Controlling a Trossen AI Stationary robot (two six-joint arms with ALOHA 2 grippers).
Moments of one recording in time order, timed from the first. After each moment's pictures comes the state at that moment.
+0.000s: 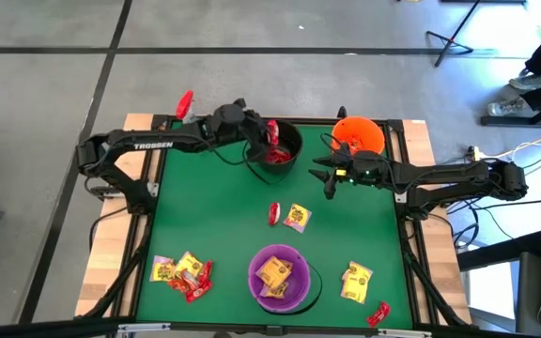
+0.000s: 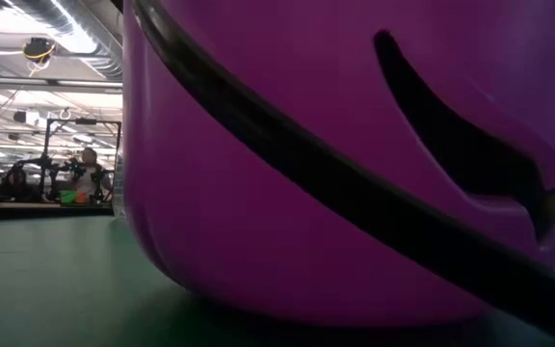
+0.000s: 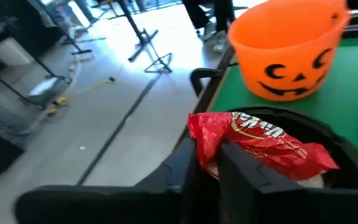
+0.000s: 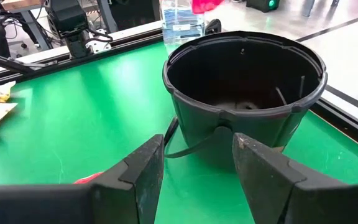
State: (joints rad) left arm 0.40 1.52 1.09 0.03 -0.23 0.27; right arm -0.17 1.08 0.50 0.24 0.15 0.18
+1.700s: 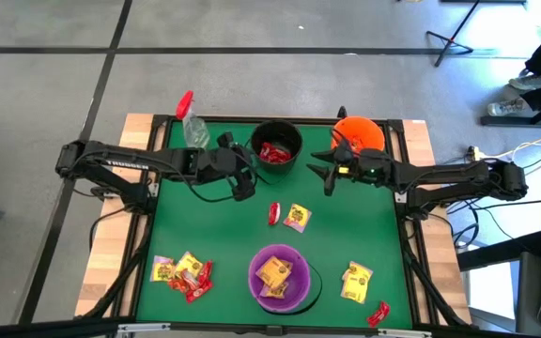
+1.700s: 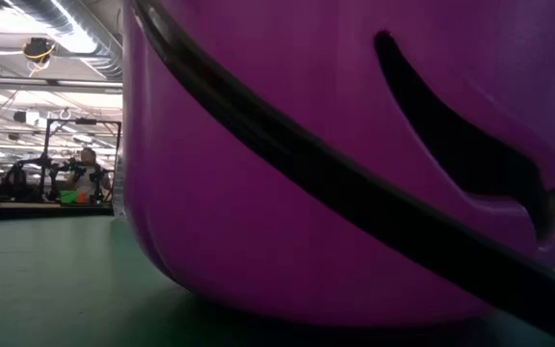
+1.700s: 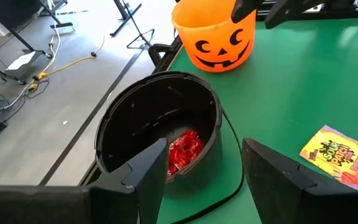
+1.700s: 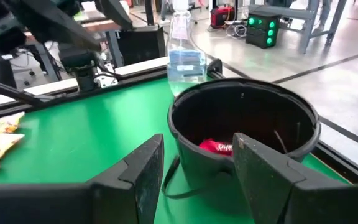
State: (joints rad) left arm 0.02 1.34 1.09 -0.35 -0.53 -0.02; right arm -0.17 1.08 0.50 0.39 0.15 0.13
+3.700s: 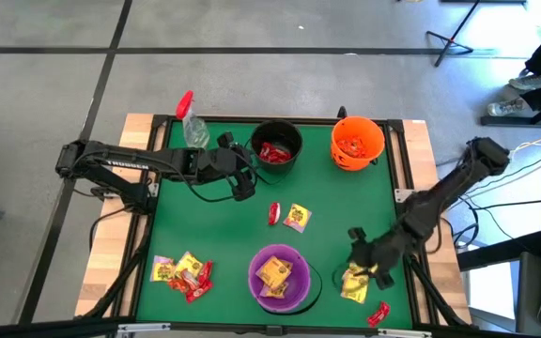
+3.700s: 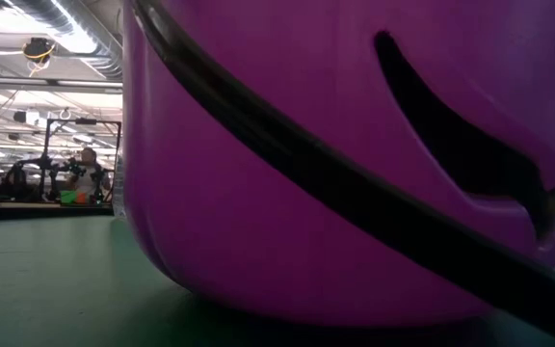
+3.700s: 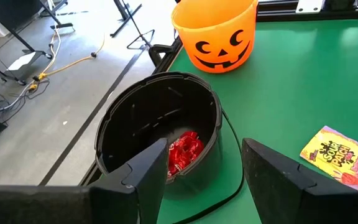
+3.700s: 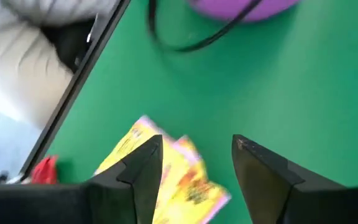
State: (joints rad) left arm 0.02 1.34 1.09 -0.35 -0.53 -0.02; right arm 0.77 1.16 0.64 -0.35 0.05 0.38
